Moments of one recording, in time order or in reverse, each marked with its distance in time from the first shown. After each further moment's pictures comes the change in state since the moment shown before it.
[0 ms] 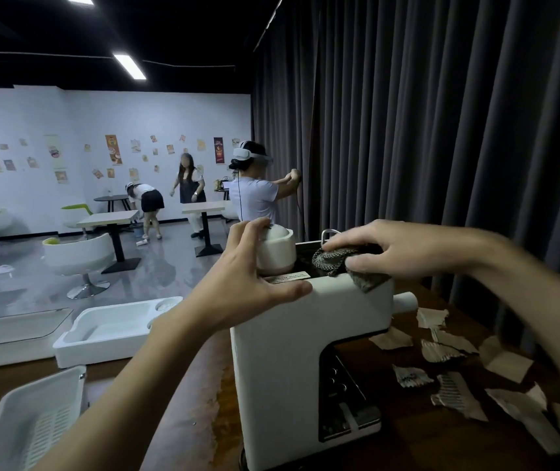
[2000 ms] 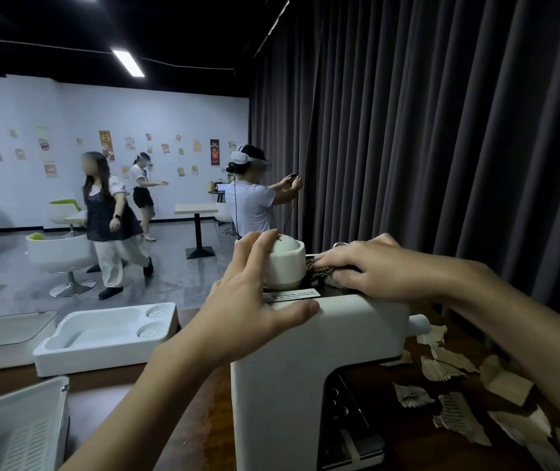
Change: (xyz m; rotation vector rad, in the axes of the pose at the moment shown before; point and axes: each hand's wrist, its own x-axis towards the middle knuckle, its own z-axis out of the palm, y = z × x) left_hand -0.010 -0.007 0.006 -0.003 -0.031 0.043; right_hand 0.032 -0.014 0.019 -0.265 0.085 0.019
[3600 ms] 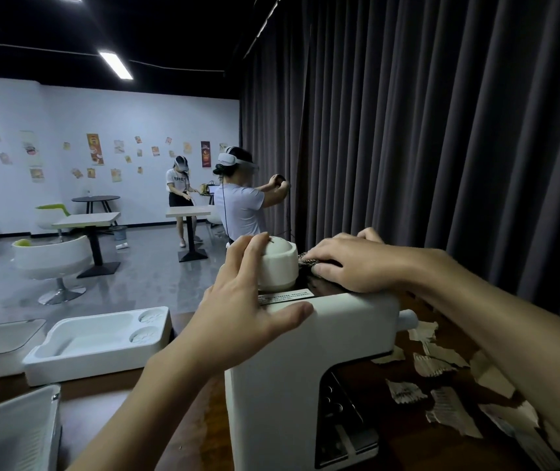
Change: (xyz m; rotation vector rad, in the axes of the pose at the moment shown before) left_hand -0.001 0.000 0.004 0.027 0.028 0.029; right_hand 0.019 0.001 0.002 -0.073 0.009 0.077
